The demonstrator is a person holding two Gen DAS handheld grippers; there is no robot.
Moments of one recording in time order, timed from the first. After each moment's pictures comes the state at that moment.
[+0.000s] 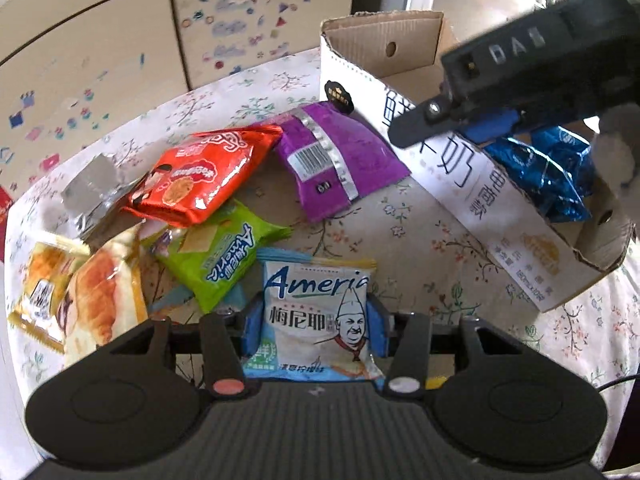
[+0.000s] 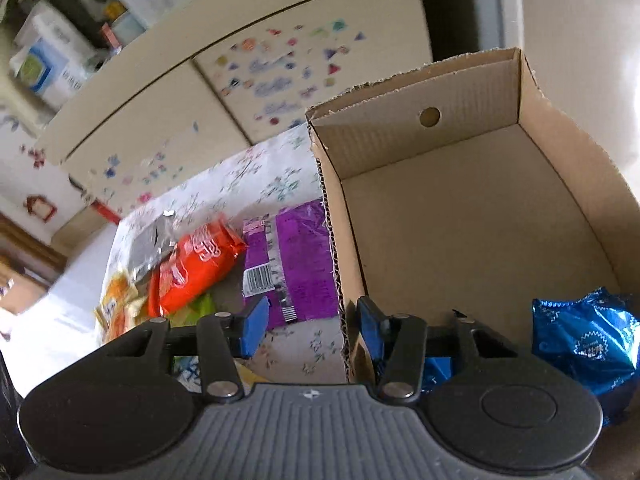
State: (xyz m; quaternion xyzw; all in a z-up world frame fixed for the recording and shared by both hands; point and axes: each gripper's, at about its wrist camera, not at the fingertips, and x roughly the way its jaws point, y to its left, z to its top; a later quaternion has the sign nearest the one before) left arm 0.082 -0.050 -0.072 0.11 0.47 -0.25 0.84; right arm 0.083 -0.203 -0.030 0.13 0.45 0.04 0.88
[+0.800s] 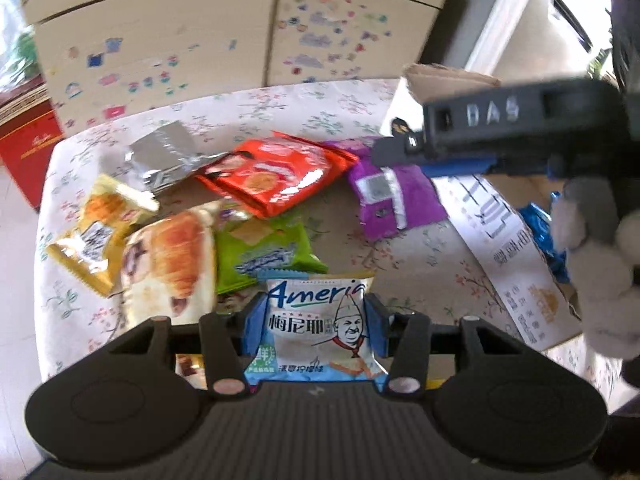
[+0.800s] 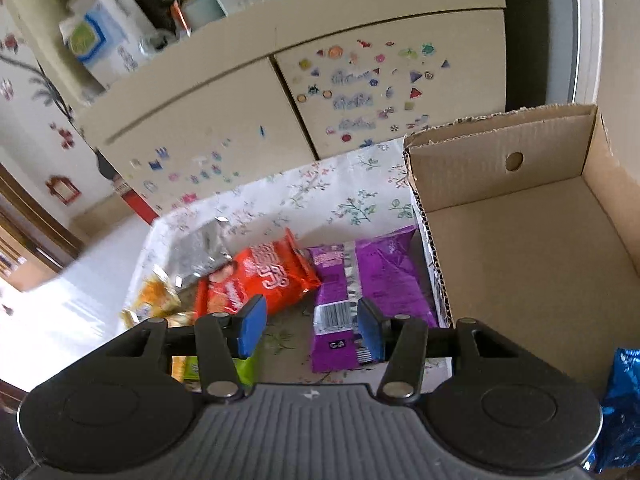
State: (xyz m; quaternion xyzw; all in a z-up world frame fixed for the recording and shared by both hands) left arm 0.084 0.001 -0.052 0.00 0.48 -0.19 0.85; right arm 0.107 -0.150 -0.030 0.09 0.43 0.08 0.90
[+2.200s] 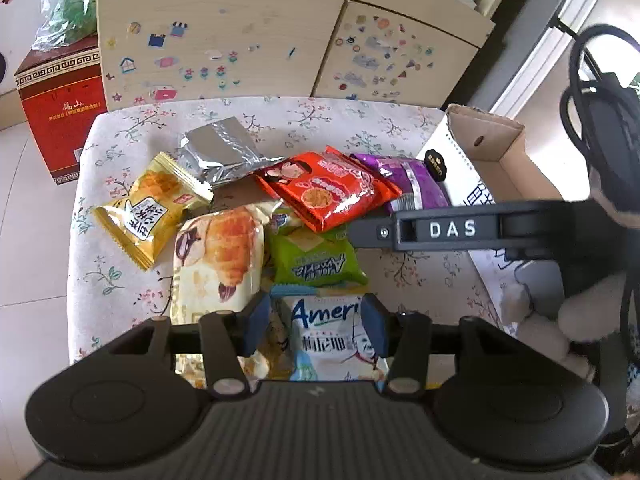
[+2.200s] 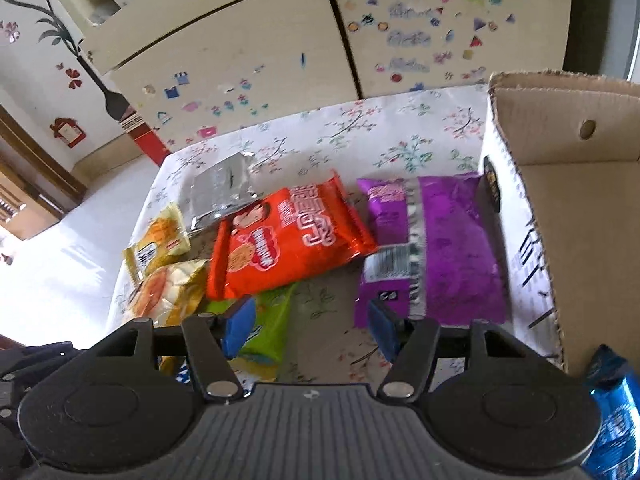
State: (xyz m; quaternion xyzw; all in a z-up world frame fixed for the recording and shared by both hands) left arm 0.086 0.040 -0.037 -0.06 0.49 -0.17 0.85; right arm 0.122 -0.118 -0.057 0.07 0.49 0.12 0.86
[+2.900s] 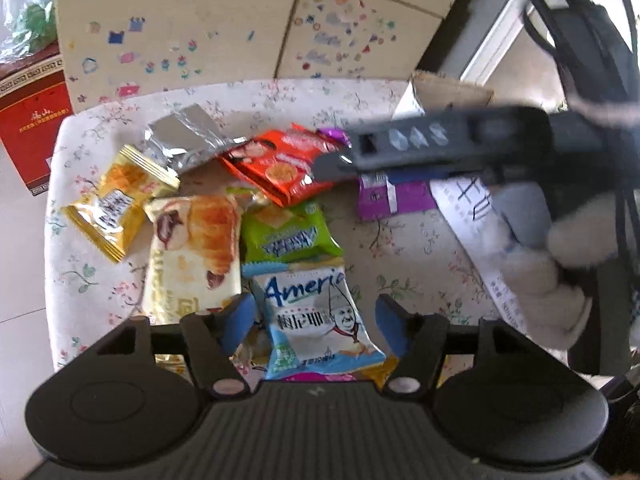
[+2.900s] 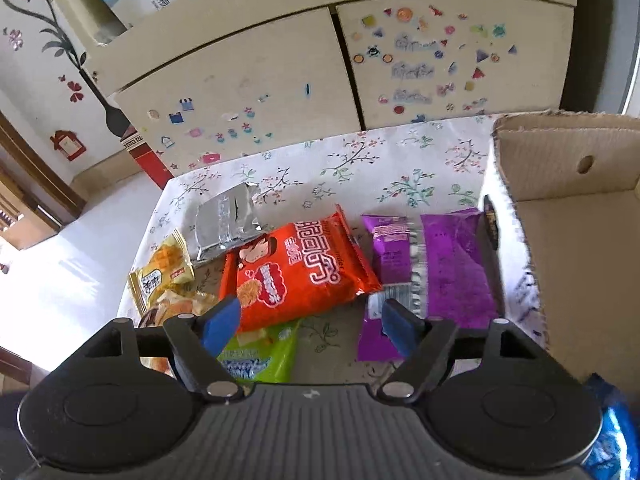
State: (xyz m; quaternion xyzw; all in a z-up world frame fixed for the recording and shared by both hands) left arm 0.079 0.035 -0.039 -0.04 0.50 -0.22 0.84; right arm 0.123 -0.118 -0.040 0.06 0.46 0.11 0.88
